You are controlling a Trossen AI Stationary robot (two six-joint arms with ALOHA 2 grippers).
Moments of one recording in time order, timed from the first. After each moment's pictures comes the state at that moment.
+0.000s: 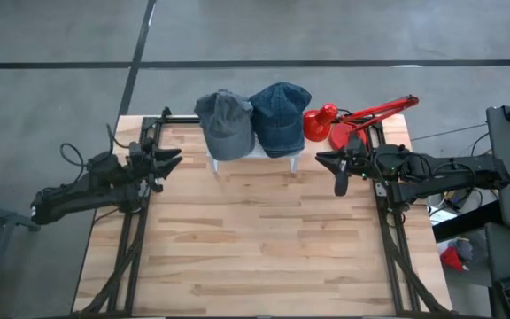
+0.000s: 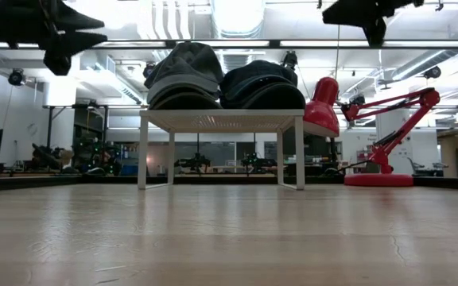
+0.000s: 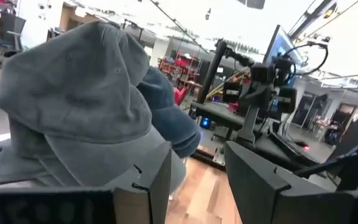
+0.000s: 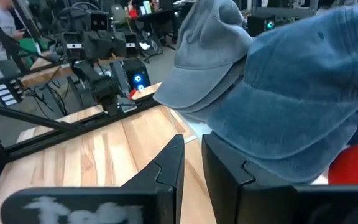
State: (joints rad) left arm 0.24 0.14 0.30 -0.06 -0.12 -0.28; right arm 0.03 0.75 0.70 -0.15 0.36 0.31
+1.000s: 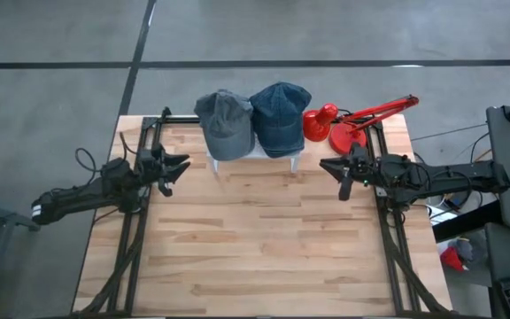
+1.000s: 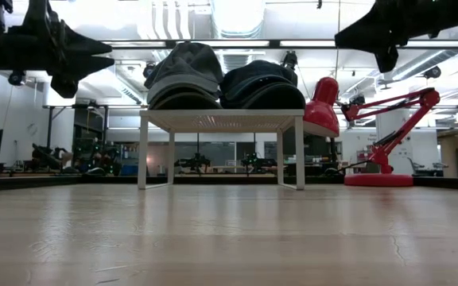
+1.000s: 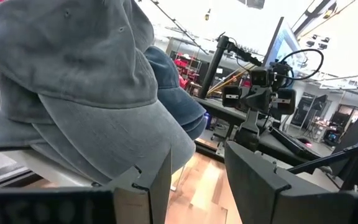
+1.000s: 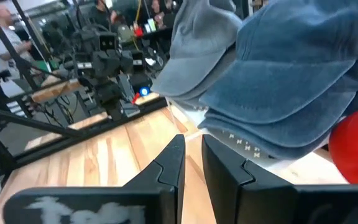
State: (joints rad) left arm 0.24 0.13 0.11 0.12 -0.12 -0.29; right arm 0.03 0.60 0.43 0.04 0.36 0.34
